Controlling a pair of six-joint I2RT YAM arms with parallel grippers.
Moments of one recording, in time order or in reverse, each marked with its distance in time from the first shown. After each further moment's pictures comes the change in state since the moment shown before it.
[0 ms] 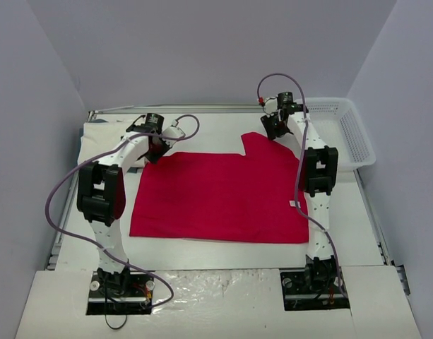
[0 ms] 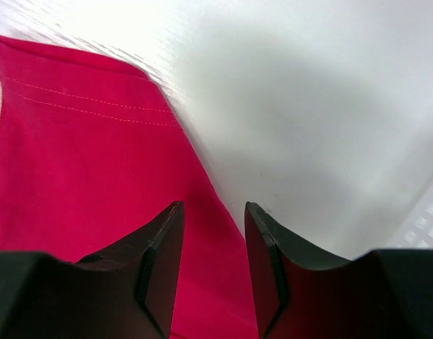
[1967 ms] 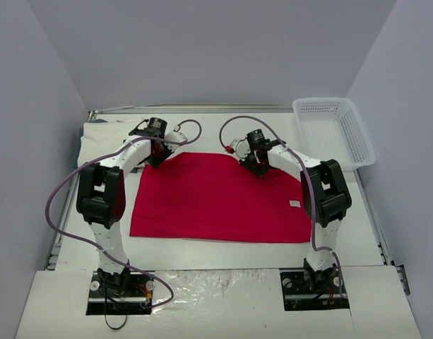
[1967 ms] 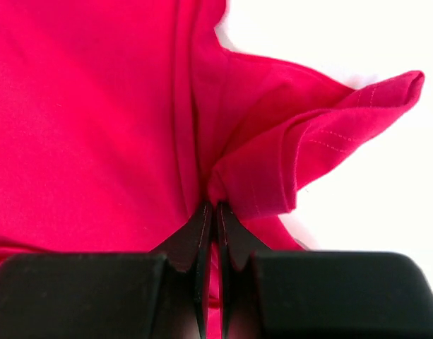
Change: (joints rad) left arm -0.026 -0.026 -0.064 0.009 -0.015 -0.021; right arm 0.277 -0.537 -0.929 0.264 0.116 -0.195
